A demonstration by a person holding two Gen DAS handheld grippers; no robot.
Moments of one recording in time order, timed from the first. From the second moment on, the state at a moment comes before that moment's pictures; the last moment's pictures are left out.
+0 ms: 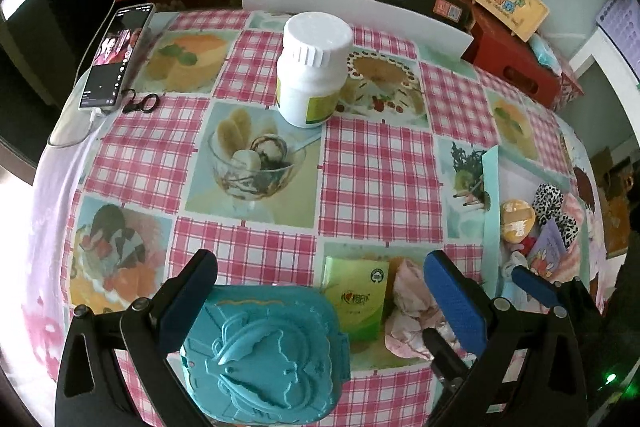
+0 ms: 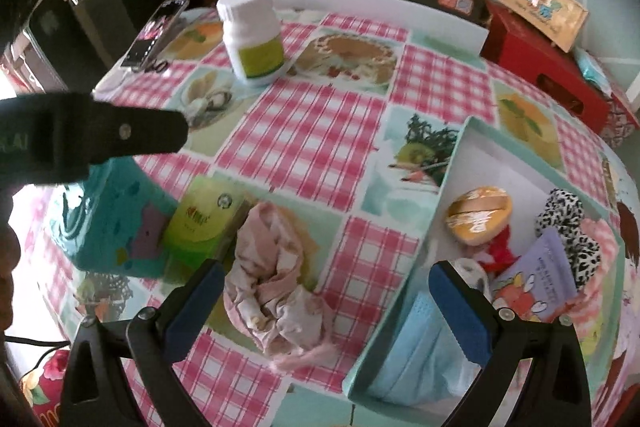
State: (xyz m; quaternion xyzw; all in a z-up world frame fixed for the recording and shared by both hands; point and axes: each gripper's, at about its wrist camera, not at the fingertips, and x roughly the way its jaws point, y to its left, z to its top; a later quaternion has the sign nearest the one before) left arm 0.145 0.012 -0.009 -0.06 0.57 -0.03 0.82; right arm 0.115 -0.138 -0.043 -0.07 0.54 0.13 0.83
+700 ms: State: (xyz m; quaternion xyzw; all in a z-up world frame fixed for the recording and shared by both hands) left arm 0.153 0.019 -0.017 -0.07 0.58 -0.02 0.81; right arm 0.105 -0.108 -0.062 -0.12 0.55 0.18 0.80
